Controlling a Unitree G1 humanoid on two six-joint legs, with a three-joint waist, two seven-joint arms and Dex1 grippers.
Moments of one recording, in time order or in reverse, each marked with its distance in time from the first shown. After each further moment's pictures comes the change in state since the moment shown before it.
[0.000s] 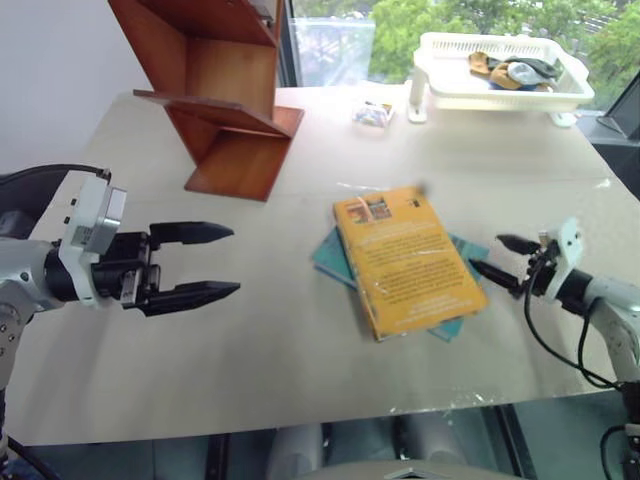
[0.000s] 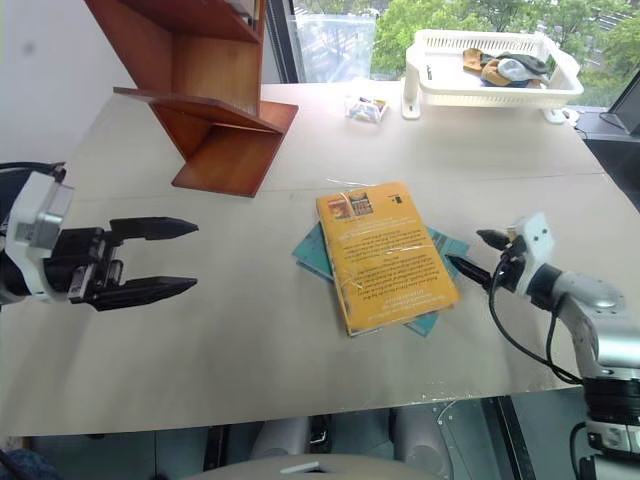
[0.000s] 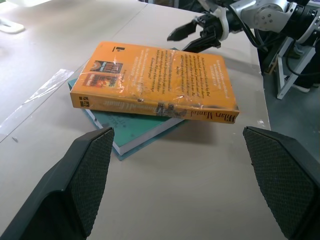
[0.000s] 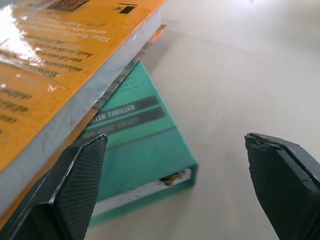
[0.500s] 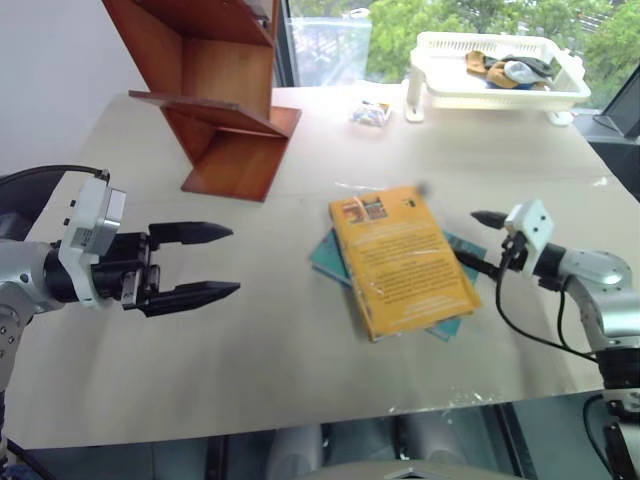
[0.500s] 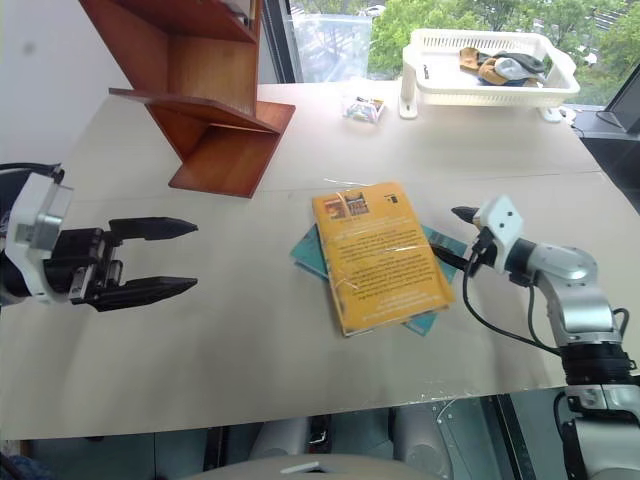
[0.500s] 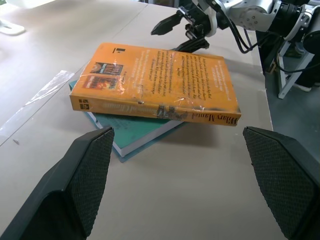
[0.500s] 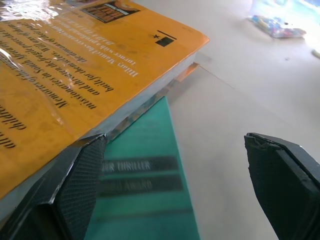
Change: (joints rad) left arm 0.035 0.000 0.019 -0.018 -0.001 -0.008 0.009; right arm -0.191 0.063 0.162 0.129 -0.119 -0.180 0.058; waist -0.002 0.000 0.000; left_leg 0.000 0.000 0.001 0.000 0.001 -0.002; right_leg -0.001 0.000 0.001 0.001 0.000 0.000
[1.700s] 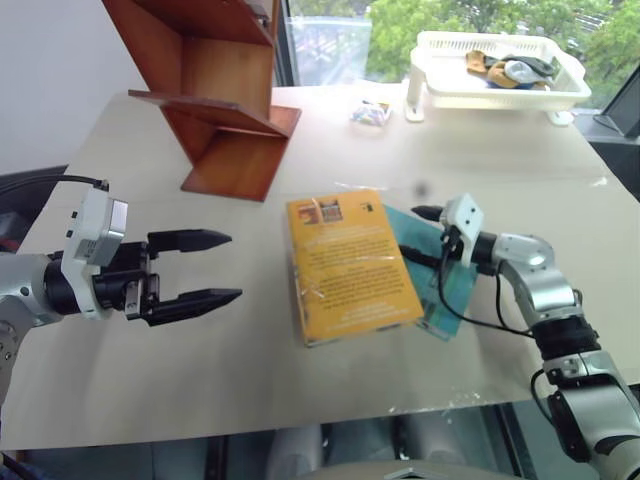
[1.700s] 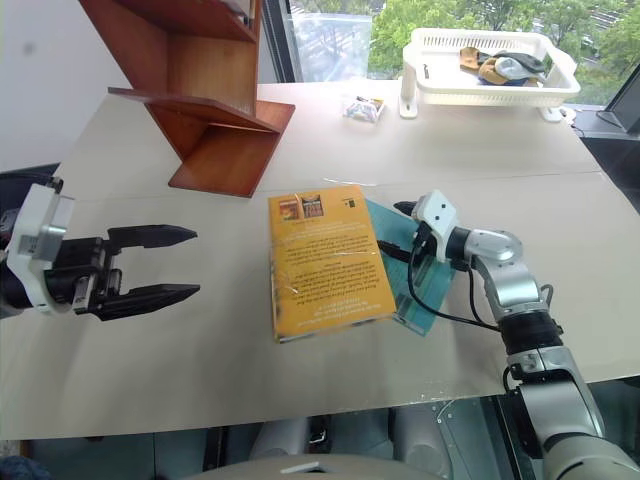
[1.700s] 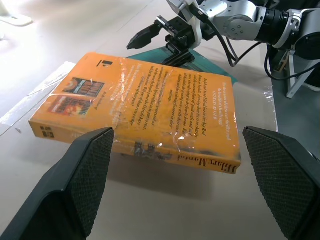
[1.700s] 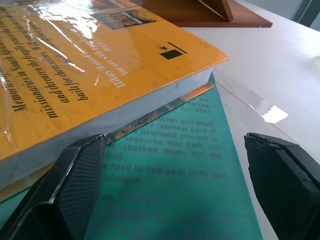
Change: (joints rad) left arm 0.053 -0.017 0.035 -0.054 -0.004 0.018 0.047; right arm -0.172 0.180 0.131 0.180 -0.099 -0.091 0.001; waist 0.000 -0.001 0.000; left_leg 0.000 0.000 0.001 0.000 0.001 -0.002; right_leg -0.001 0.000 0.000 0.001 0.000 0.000
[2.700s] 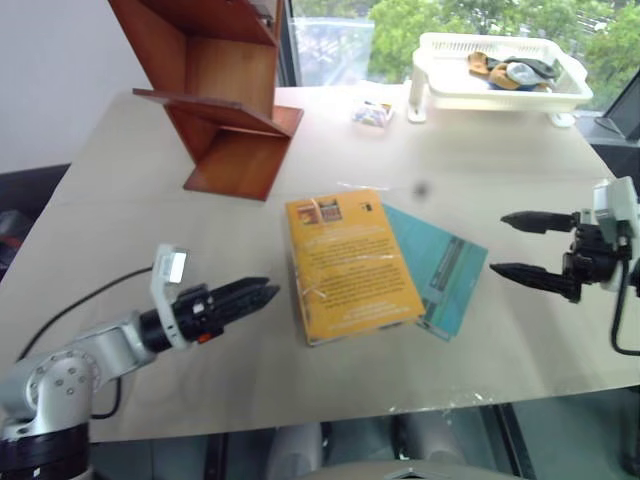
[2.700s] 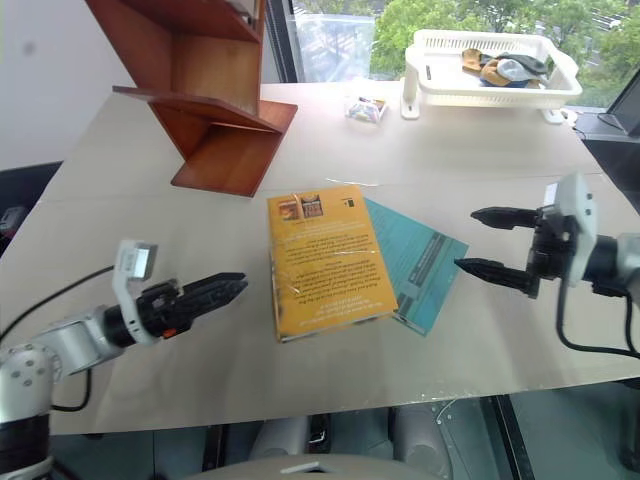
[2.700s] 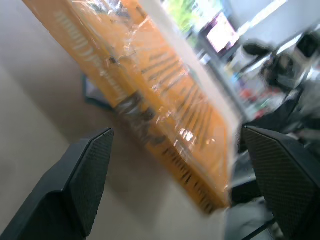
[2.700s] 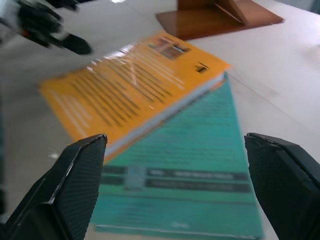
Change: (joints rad) left arm -0.049 -0.389 -0.137 0.183 -0.372 0.506 0.490; right arm 0.388 -0.569 -0.467 -0.692 0.639 0.642 0.204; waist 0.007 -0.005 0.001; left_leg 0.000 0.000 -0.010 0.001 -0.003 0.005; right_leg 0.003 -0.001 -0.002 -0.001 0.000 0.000
